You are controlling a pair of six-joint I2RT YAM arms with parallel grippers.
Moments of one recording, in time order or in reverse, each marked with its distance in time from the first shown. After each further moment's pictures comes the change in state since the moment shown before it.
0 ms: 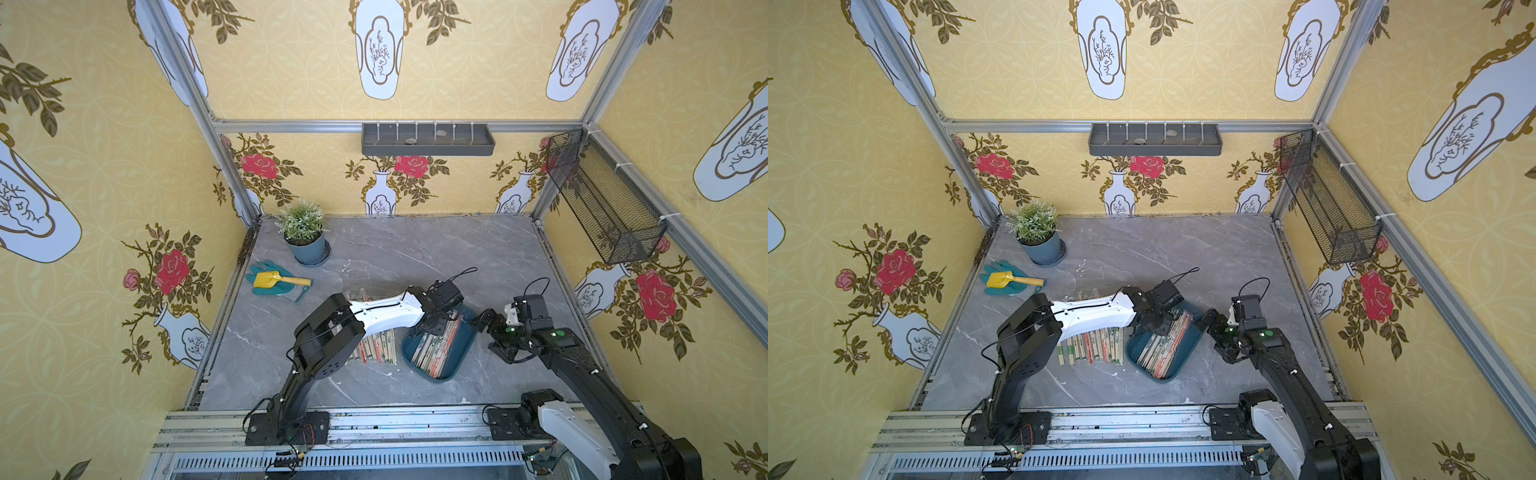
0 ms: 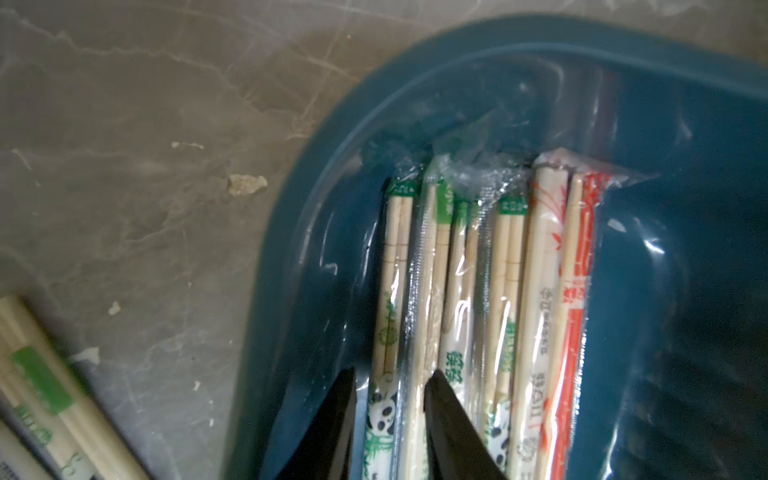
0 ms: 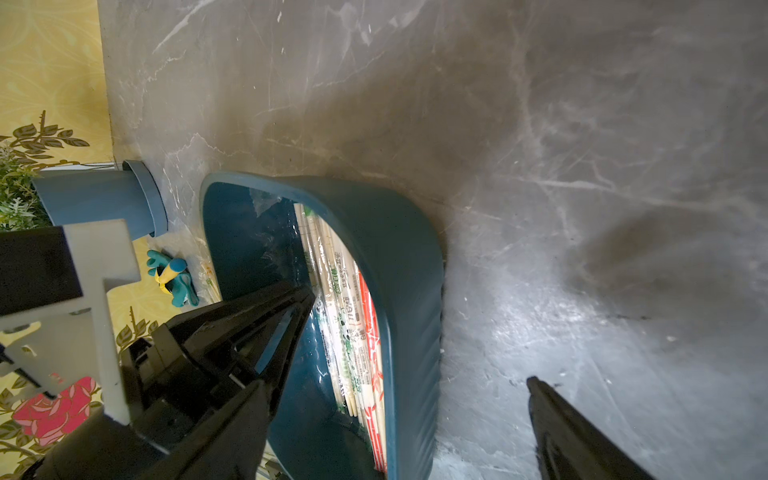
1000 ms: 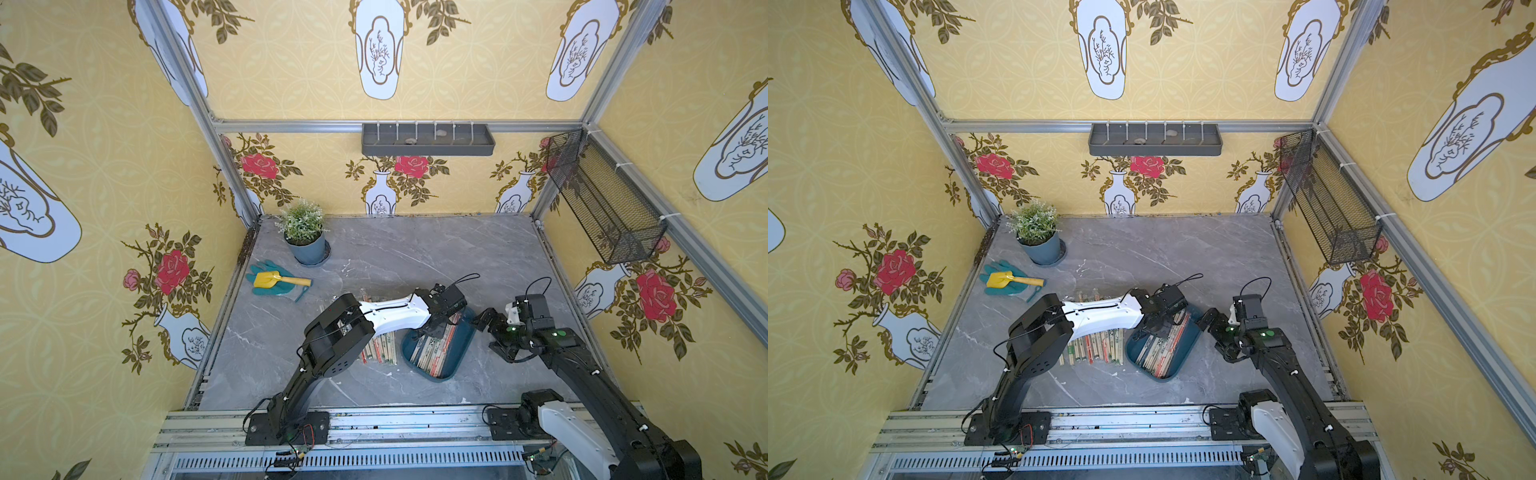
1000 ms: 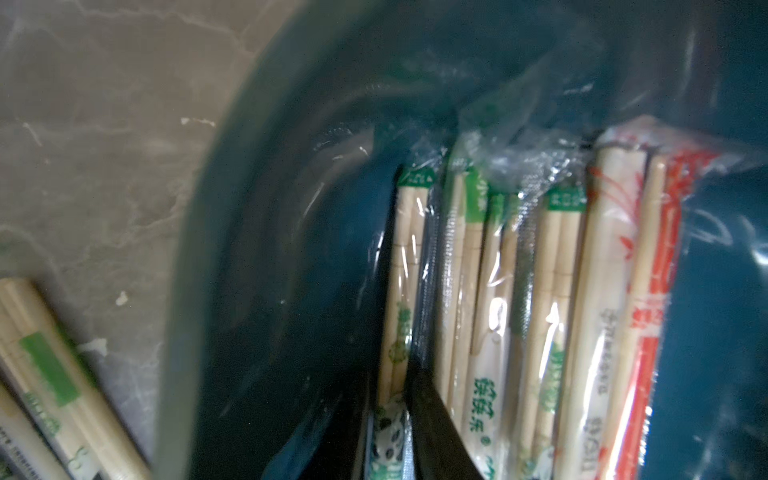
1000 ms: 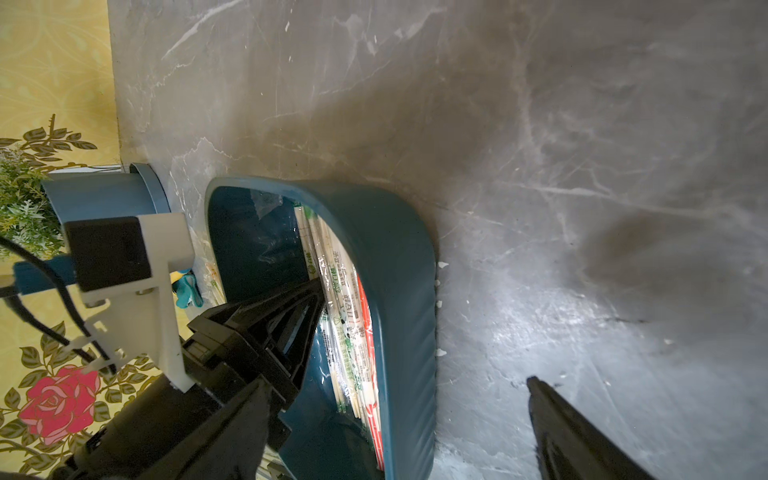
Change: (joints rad) left arm -0.018 0.070 0.050 -0.063 -0.066 -0.034; right arm -0.013 -0.005 0.011 -0.005 -0.004 -0.008
